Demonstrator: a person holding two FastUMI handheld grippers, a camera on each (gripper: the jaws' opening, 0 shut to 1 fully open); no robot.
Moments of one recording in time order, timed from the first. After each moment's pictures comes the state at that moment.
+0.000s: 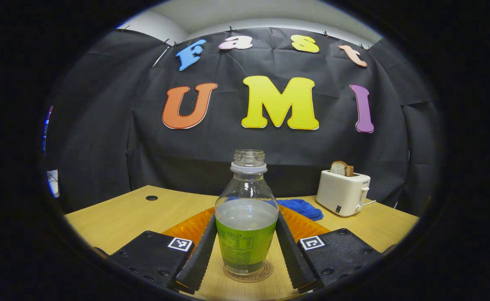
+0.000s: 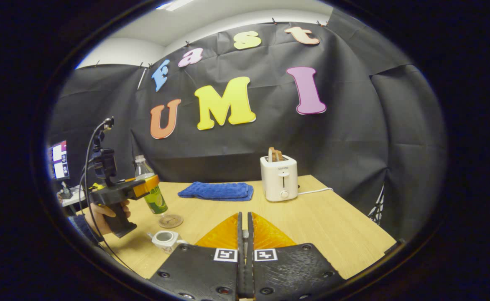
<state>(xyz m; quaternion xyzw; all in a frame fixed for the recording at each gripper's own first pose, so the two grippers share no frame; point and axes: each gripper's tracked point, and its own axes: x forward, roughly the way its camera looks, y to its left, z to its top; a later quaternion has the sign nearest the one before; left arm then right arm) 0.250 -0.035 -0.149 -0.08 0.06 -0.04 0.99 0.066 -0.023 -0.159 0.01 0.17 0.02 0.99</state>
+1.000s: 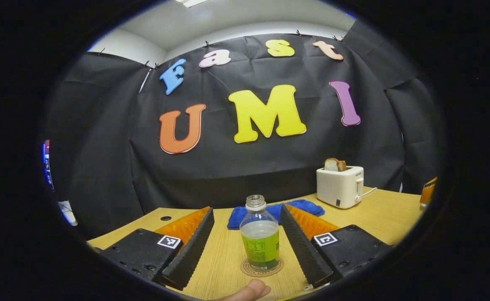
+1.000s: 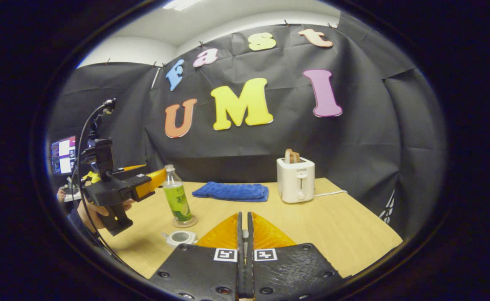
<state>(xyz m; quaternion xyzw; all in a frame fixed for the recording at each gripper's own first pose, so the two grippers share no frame) 0.190 -0.012 -0.093 0.00 0.00 -0.03 1.00 0.058 0.037 -0.161 0.01 0.15 0.09 0.98</state>
